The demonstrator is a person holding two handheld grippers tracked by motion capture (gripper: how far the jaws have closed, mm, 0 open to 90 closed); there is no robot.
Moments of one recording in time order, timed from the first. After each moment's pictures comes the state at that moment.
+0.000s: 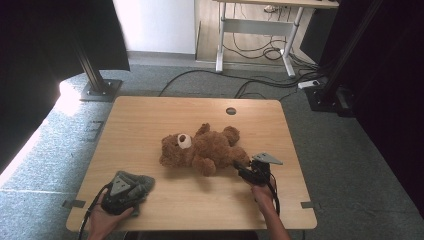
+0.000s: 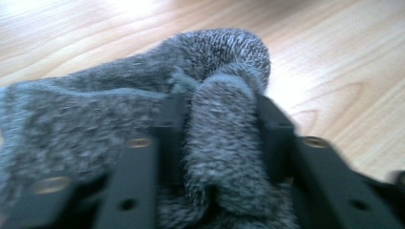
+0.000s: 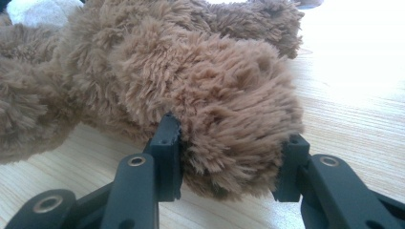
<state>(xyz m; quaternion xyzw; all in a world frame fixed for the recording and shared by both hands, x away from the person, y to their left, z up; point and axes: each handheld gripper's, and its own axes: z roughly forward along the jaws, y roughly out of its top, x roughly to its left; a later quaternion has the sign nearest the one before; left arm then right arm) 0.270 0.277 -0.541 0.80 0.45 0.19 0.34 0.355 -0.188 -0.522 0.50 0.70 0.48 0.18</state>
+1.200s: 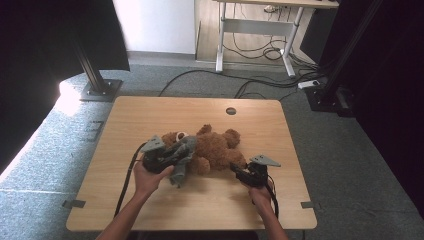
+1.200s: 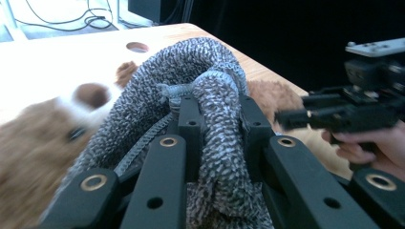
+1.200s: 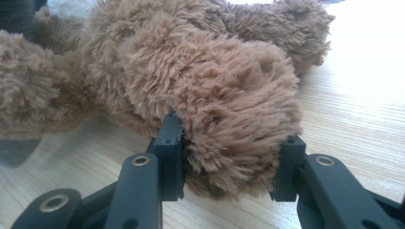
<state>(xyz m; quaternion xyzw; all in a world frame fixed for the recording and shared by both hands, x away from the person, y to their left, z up) 0.362 0.153 -0.452 0.75 0.36 0.11 0.54 0.349 -0.181 -0.525 0.48 0.70 0.50 0.16</state>
